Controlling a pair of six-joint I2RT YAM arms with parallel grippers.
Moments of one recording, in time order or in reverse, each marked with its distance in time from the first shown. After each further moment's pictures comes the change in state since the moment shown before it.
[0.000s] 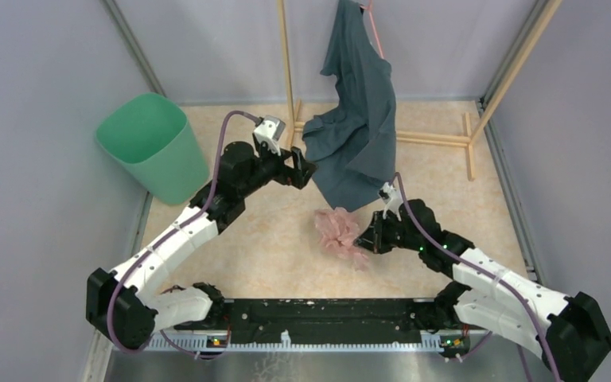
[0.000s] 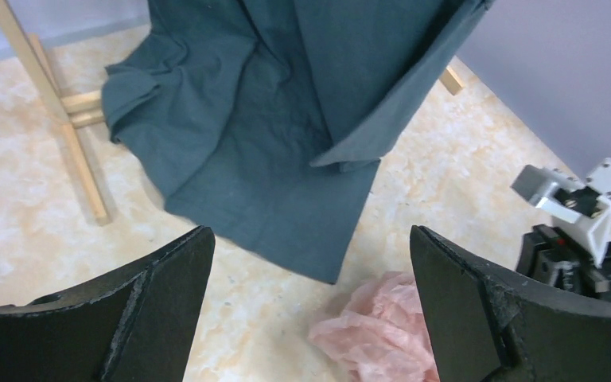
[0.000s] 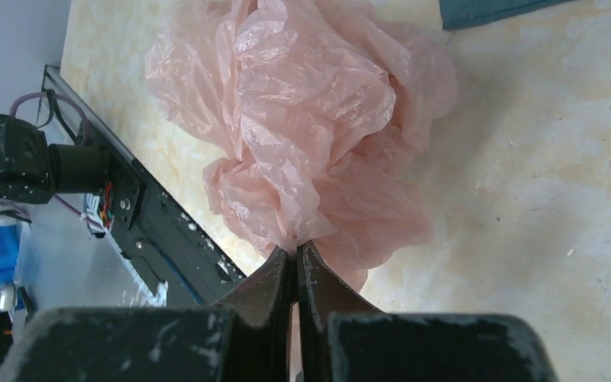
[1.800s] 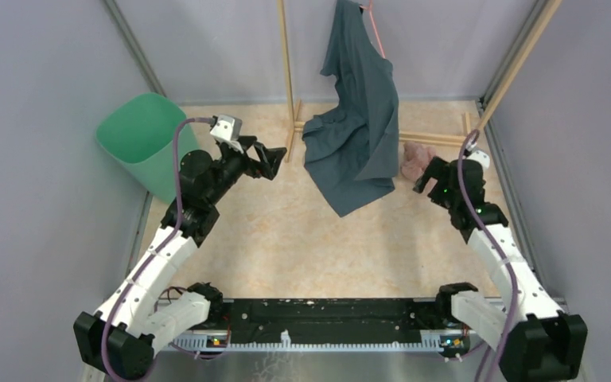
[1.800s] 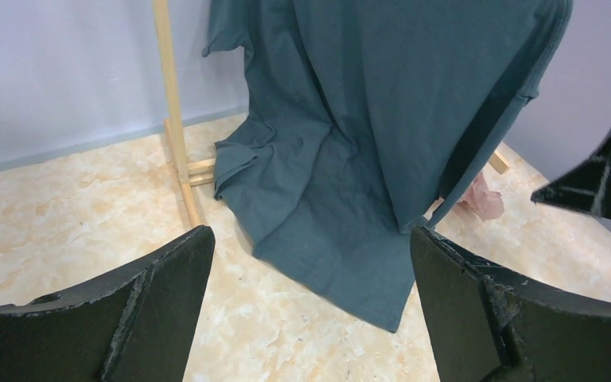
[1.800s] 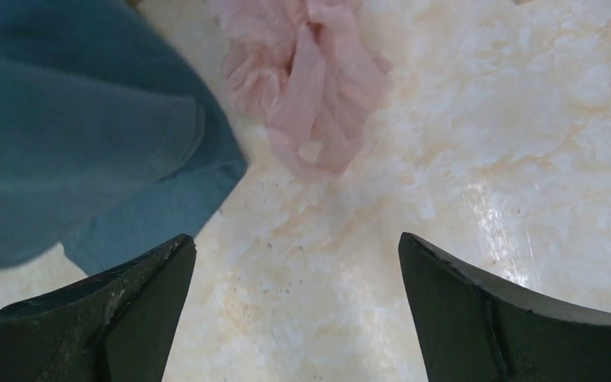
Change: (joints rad) left arm 0.171 -0.197 -0.083 0.090 0.006 0.033; right arm -0.488 0.073 0.298 -0.306 0.529 -0.098
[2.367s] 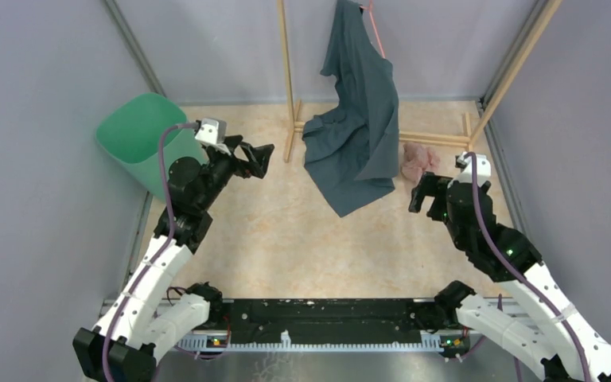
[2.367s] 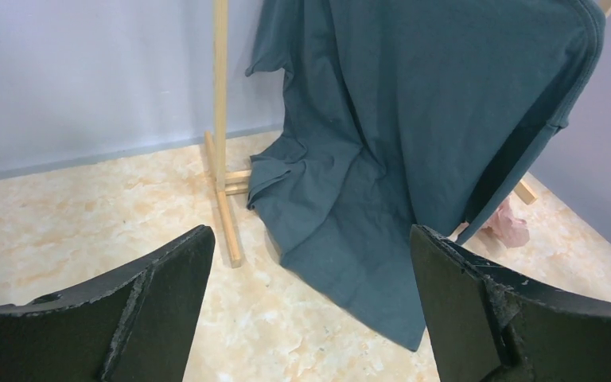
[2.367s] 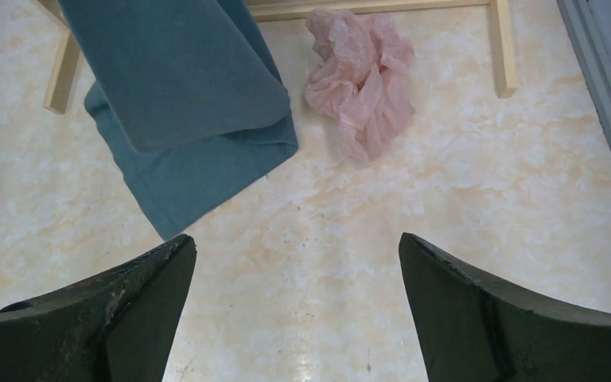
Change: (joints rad) left arm 0.057 -0.076 -0.035 0.009 -0.042 -0.008; right arm 0.416 -0.264 0.177 -0.309 0.319 -0.053
